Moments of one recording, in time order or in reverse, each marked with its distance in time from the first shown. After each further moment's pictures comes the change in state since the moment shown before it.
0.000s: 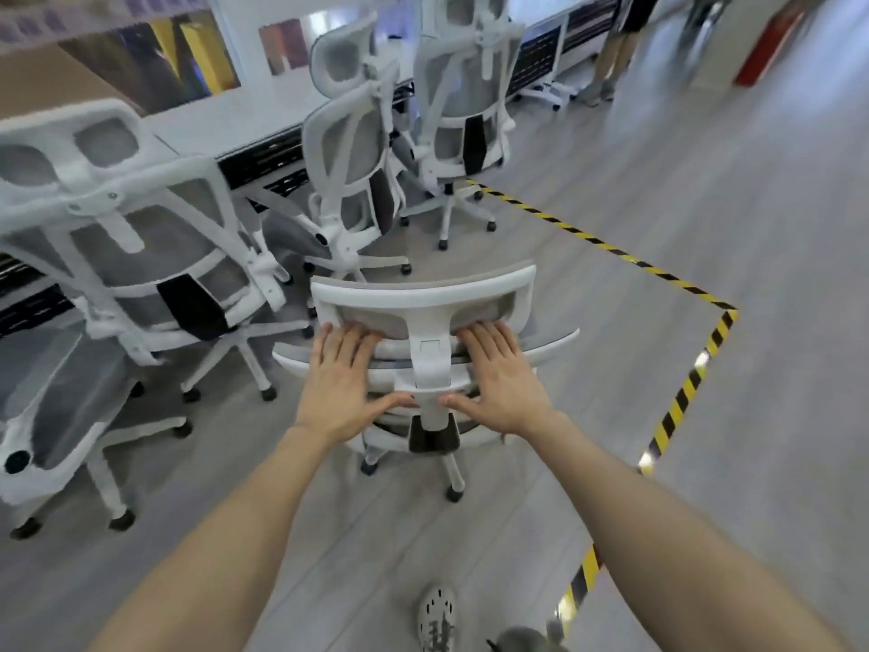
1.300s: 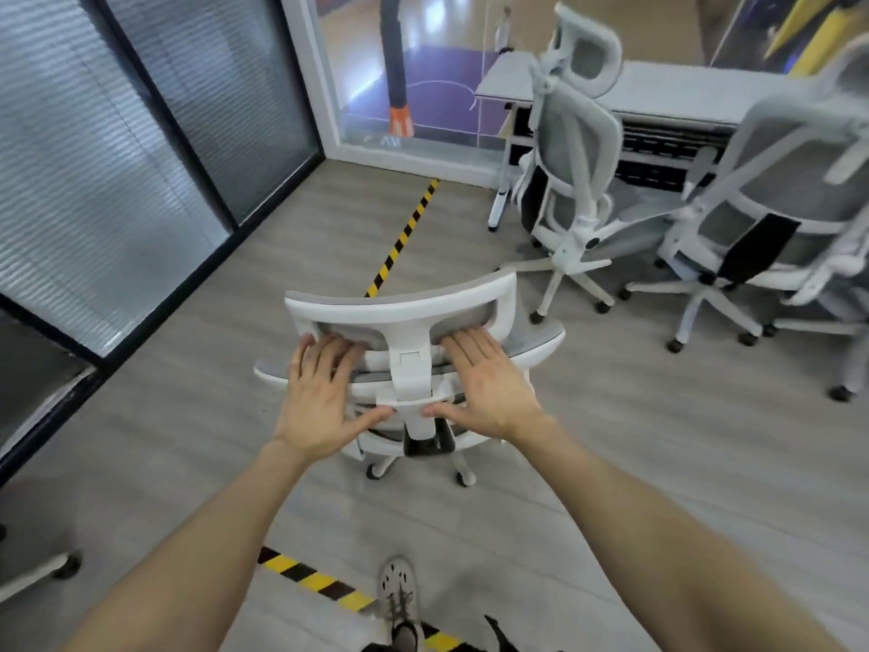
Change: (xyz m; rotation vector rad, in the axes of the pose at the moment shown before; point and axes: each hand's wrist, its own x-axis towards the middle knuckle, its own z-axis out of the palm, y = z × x) left_hand -0.930 -0.084 -0.223 0.337 0.062 -1.145; right_hand -0.304 -0.784 0.066 0.191 -0.292 -1.179
